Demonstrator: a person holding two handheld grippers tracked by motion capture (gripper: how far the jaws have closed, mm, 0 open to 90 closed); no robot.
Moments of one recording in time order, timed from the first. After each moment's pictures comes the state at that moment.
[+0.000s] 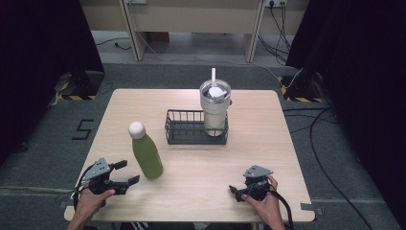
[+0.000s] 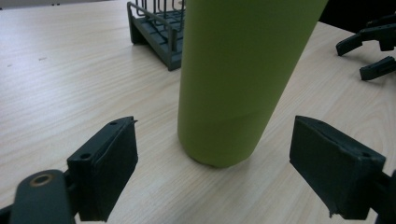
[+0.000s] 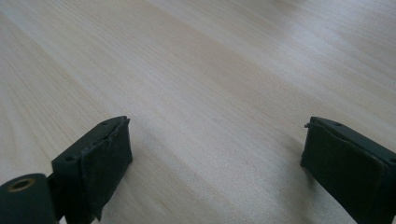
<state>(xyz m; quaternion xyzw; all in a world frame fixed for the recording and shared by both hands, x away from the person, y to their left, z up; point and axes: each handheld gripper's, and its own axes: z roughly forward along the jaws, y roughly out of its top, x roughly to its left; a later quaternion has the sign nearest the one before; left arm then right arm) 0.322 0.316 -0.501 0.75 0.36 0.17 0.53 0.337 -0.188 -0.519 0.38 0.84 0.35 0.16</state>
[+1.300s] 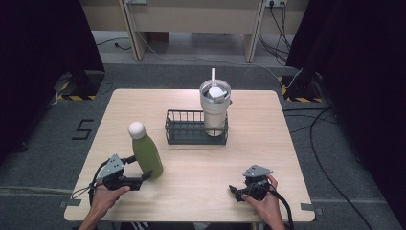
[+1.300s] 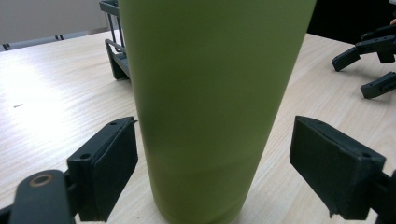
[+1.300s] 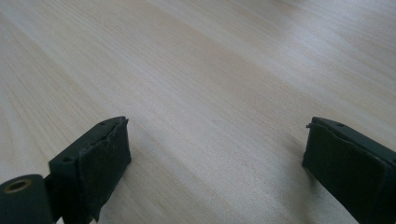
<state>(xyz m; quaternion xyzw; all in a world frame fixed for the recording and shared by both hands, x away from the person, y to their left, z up) 0.336 0.276 -0.496 0.74 0.33 0.20 0.55 0.338 -0.188 -0.519 0.38 0.84 0.35 0.16</state>
